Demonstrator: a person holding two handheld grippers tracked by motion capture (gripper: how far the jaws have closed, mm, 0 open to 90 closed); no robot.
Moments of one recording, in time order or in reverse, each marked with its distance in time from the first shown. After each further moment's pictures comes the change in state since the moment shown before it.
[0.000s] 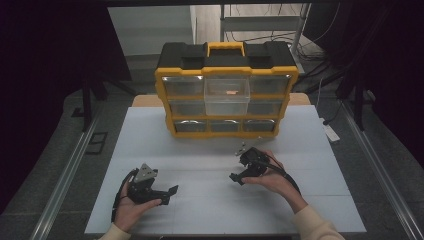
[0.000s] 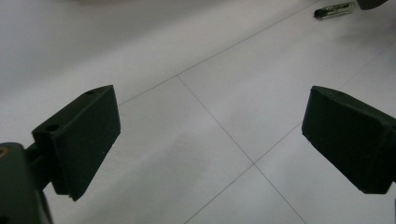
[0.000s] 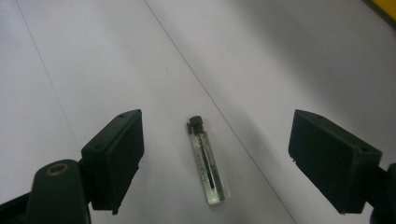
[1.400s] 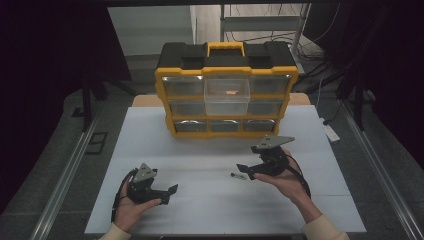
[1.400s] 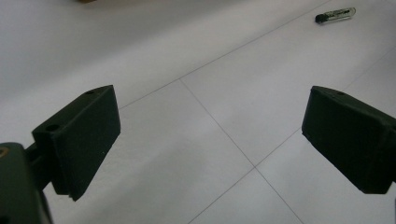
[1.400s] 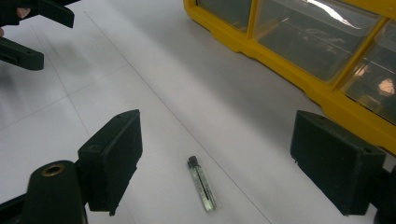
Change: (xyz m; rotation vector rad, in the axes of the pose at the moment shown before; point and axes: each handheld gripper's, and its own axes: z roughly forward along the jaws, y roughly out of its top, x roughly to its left) left arm 0.000 0.000 -0.001 -0.012 0.010 -0.006; right arm 0.008 -0.009 -0.067 -0.324 -0.063 0.104
